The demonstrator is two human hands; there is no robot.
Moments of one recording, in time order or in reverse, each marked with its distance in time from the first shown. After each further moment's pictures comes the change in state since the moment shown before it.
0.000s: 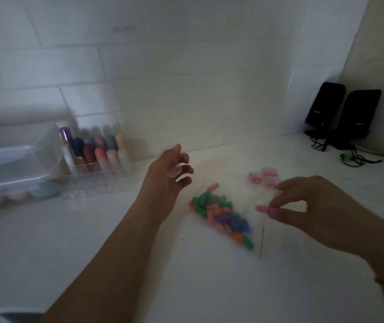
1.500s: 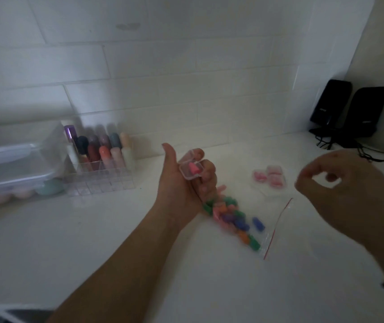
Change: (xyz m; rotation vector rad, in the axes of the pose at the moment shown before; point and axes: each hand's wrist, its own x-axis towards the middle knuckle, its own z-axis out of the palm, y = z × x) left_hand -0.012 -0.011 0.023 -0.291 -0.216 -0.136; right_hand -0.005 -0.021 -0.009 0.112 0.434 0.165
